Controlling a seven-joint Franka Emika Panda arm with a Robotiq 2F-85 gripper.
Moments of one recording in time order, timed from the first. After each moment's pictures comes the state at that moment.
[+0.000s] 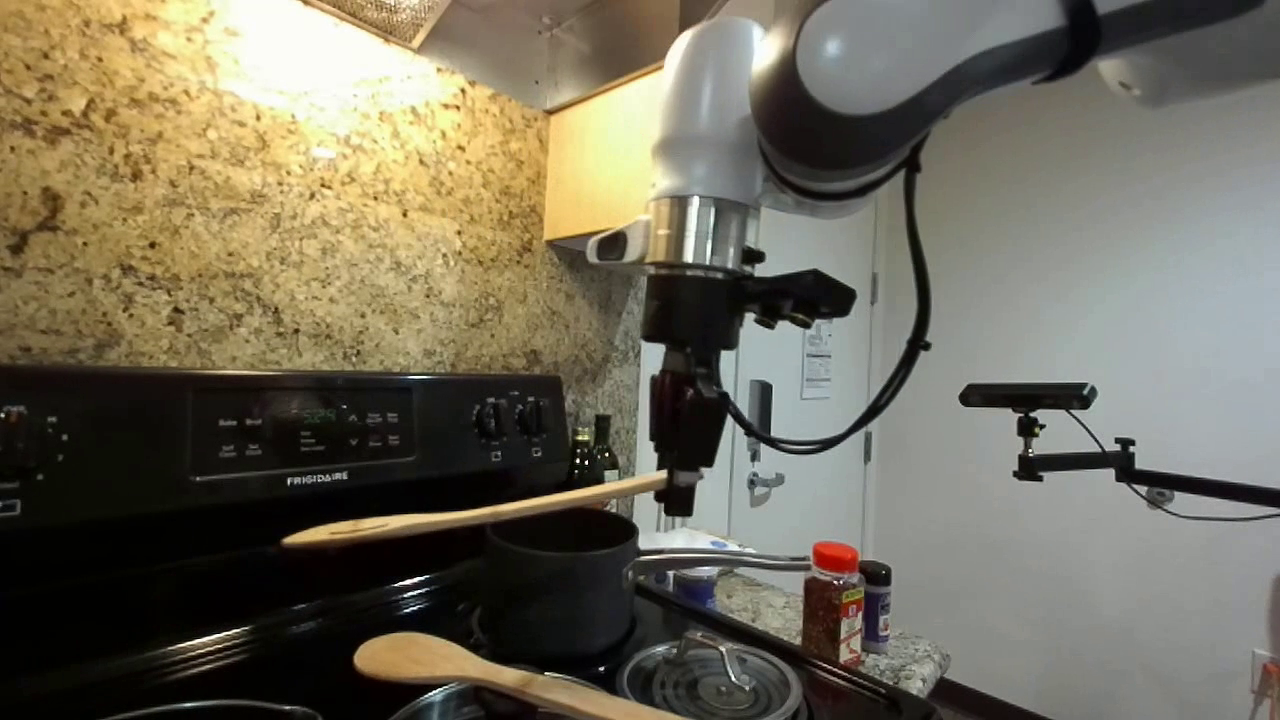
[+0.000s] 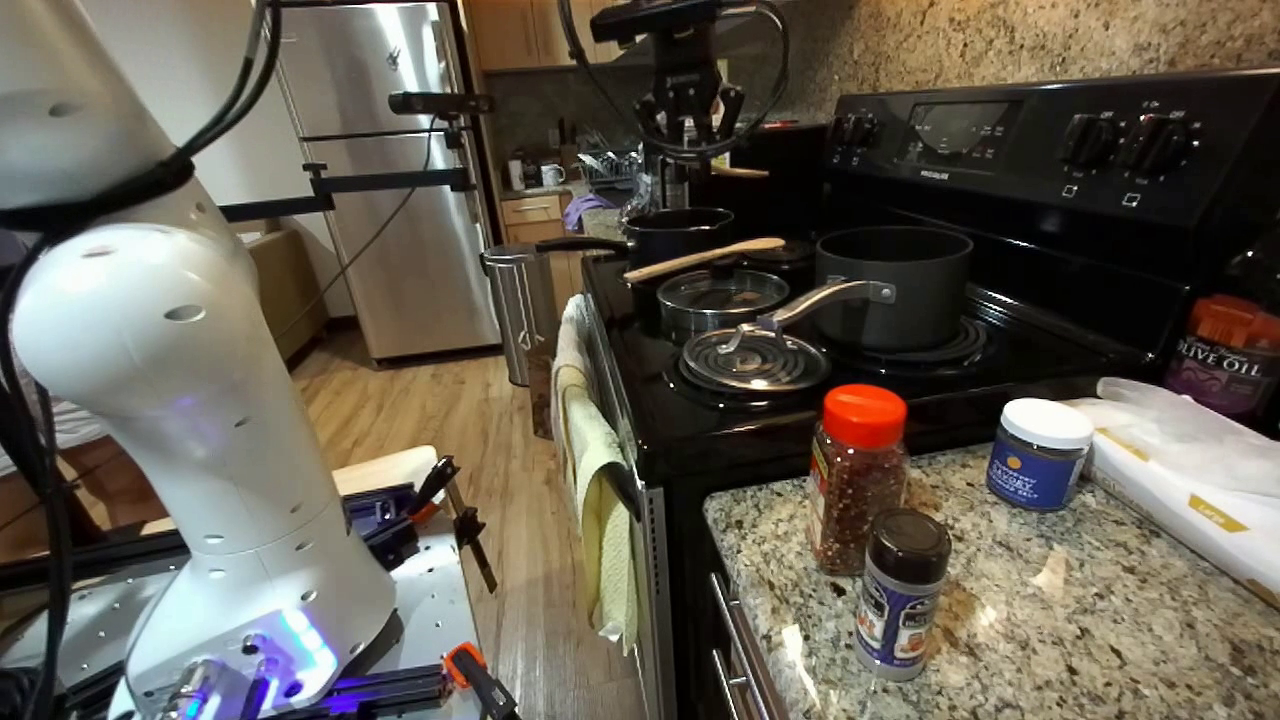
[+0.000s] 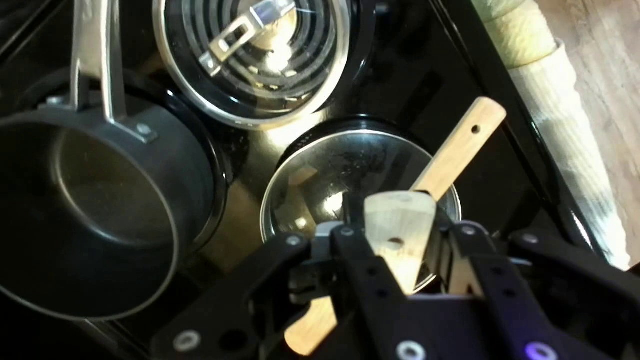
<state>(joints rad) 0.13 -0.19 0.08 -2.06 -0.01 1.95 -0.41</state>
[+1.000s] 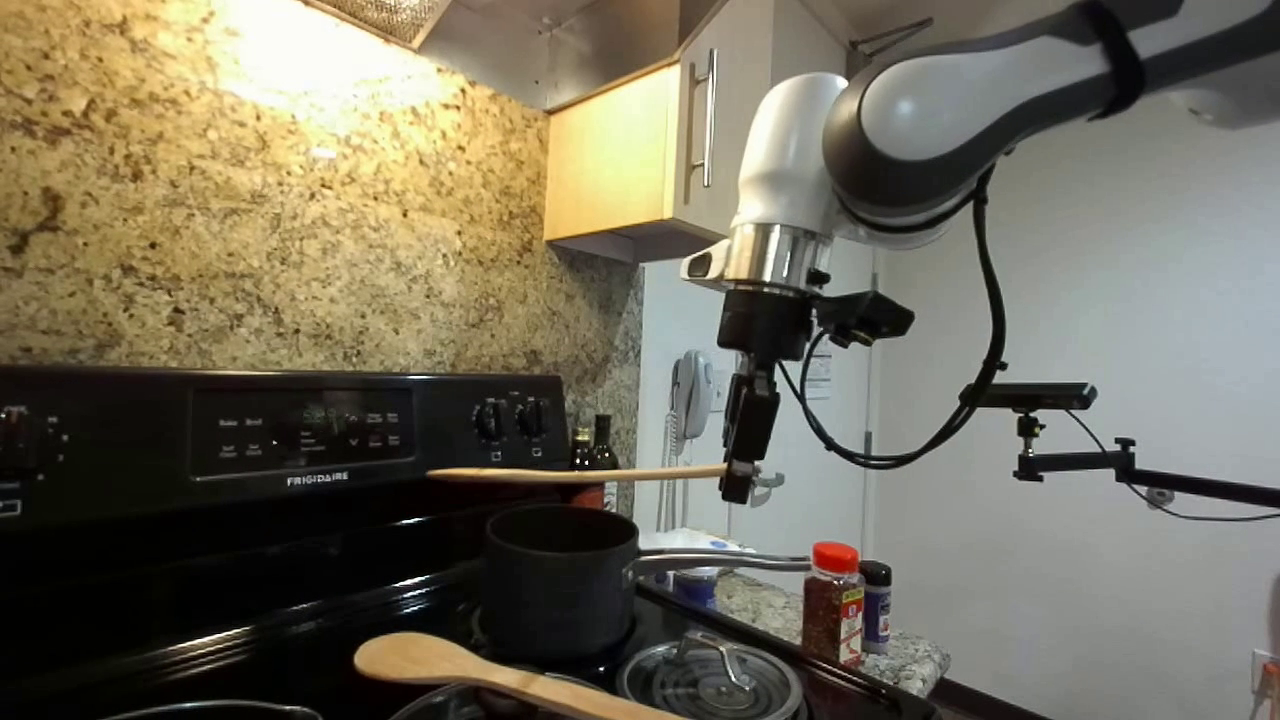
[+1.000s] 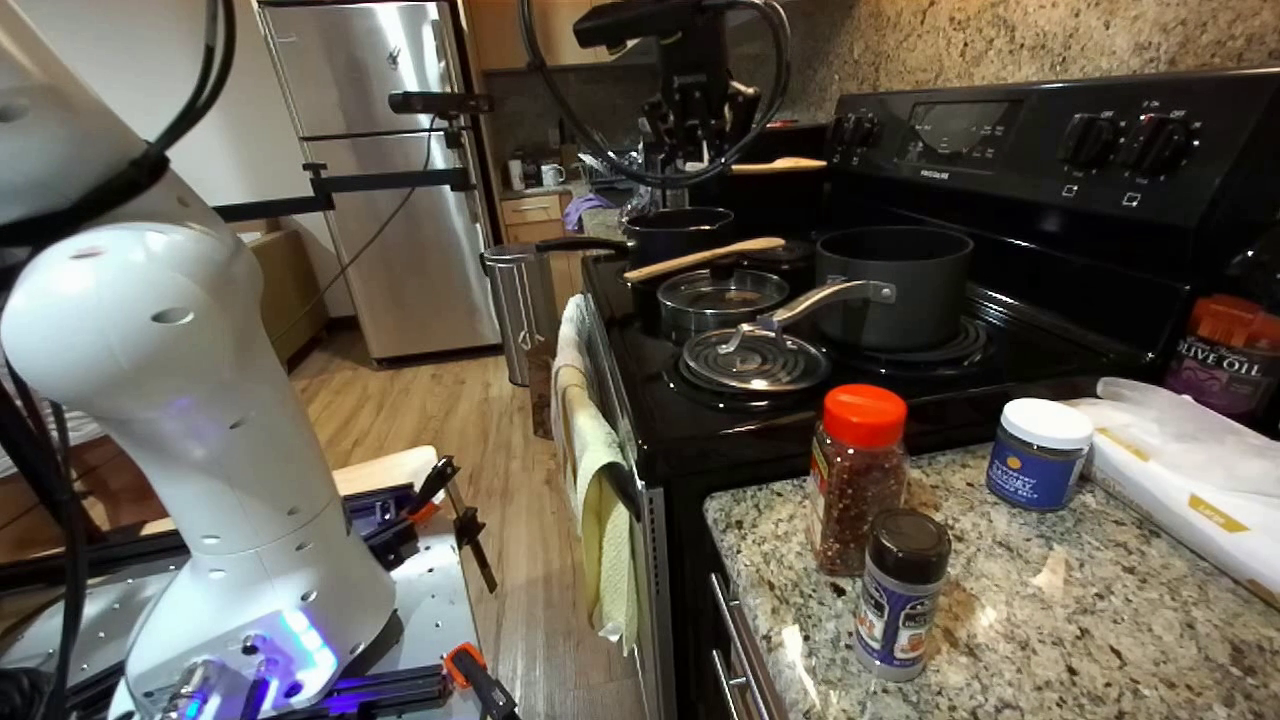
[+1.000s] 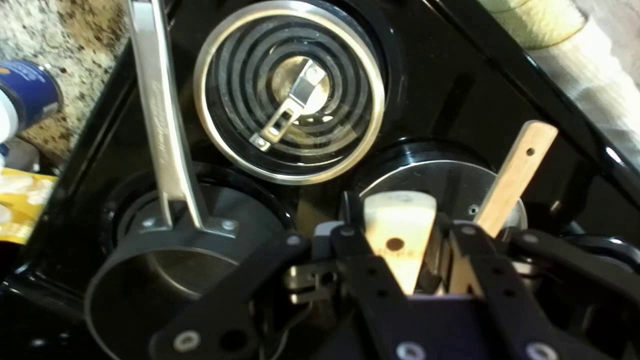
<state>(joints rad) 0.09 -0.35 -0.02 -2.25 0.03 2.05 -0.31</state>
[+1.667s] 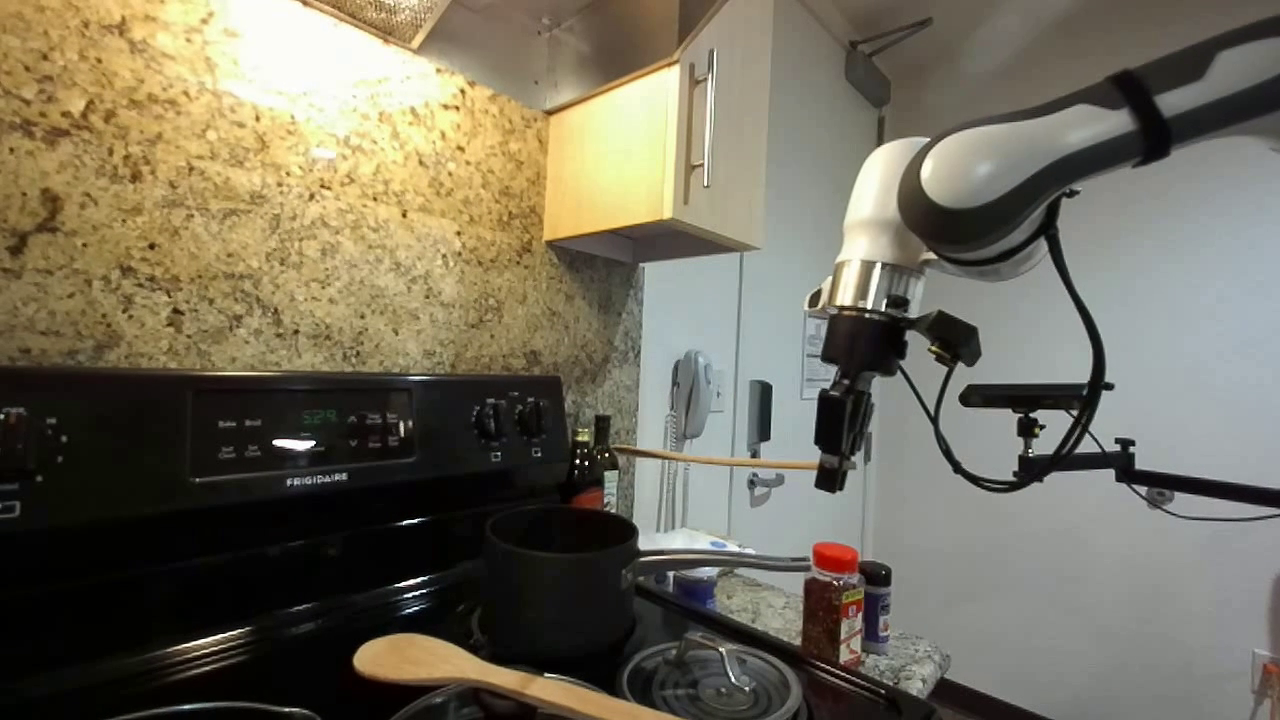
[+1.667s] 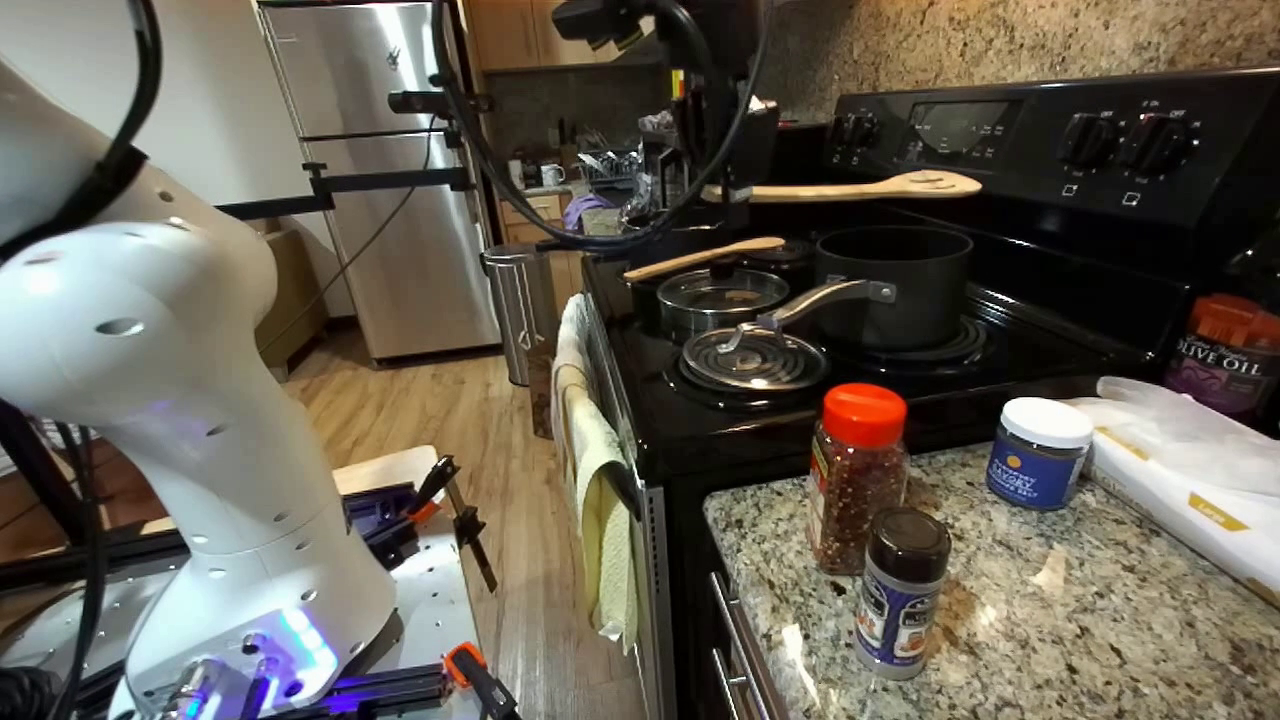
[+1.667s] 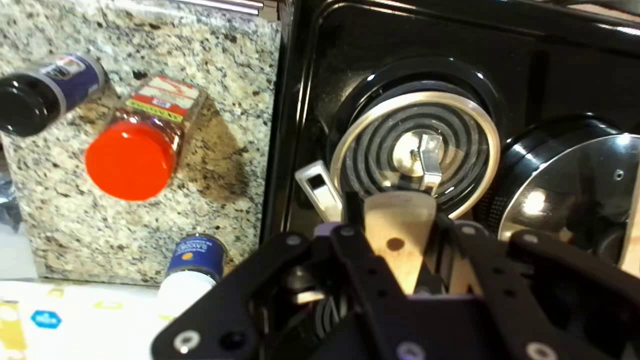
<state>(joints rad) -0.09 -0.54 -0.16 -2.43 0.04 2.05 -0.11</state>
